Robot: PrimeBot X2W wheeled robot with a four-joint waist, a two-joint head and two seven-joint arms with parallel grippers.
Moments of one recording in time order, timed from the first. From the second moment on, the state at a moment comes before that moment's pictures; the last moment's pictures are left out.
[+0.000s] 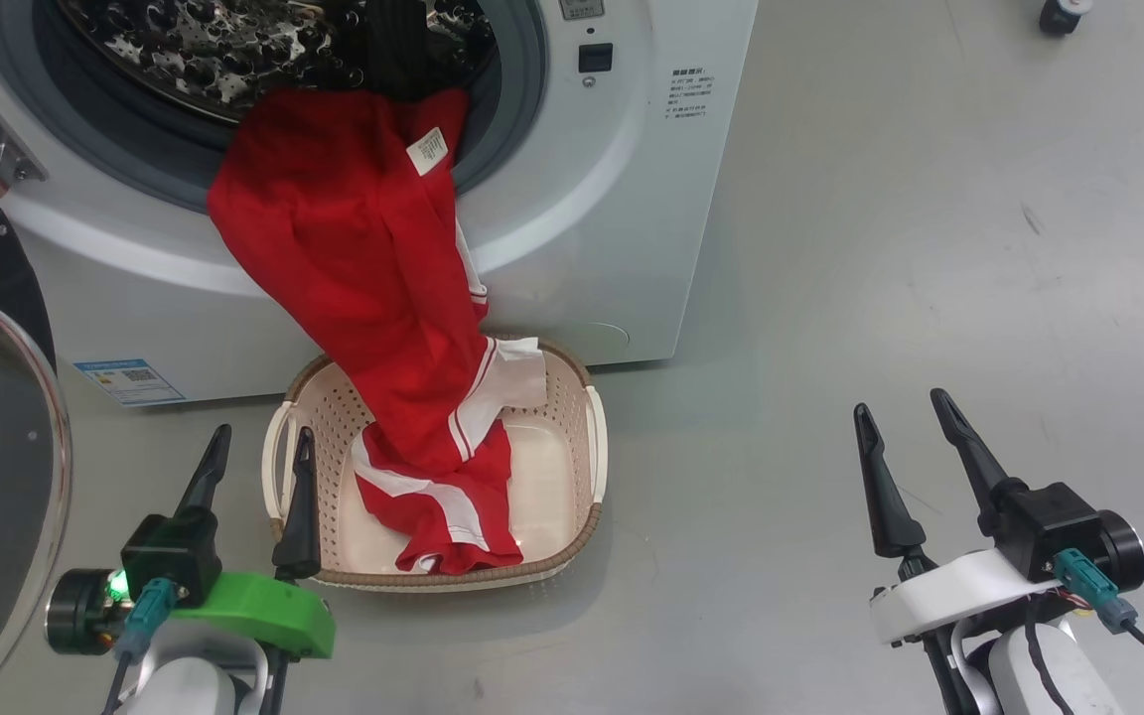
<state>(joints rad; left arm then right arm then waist) -0.16 0.05 -0.13 0.31 -0.25 -0.01 -0.26 -0.05 -0.07 0.15 0.16 0.19 0.05 -0.26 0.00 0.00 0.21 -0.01</state>
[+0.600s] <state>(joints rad) -0.10 0.05 -0.14 0.23 -0.25 0.01 -0.26 -0.04 -0.06 0.16 0.15 0.19 0.05 -0.26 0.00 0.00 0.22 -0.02</state>
